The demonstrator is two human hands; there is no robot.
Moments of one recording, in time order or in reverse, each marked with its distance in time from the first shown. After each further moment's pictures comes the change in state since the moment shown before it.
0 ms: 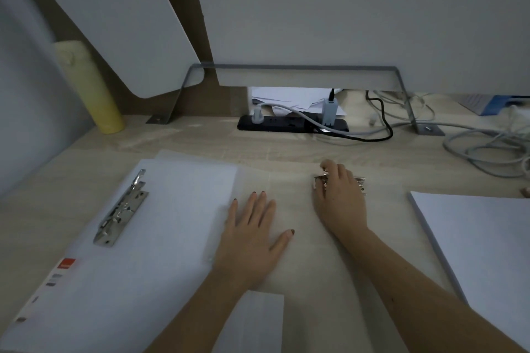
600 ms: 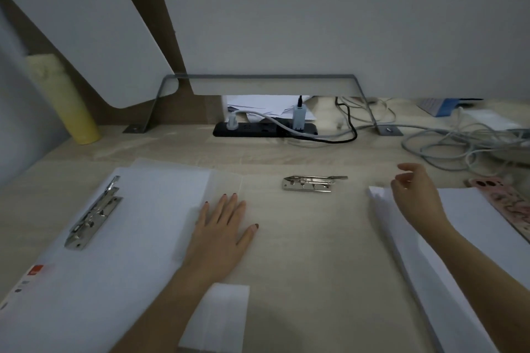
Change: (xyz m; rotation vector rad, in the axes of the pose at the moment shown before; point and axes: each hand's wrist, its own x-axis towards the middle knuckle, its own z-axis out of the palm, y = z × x) left_hand -0.001 -0.005 0.002 0.023 -0.022 -0.032; right_hand -0.012 0.106 -0.117 0.286 0.051 0.453
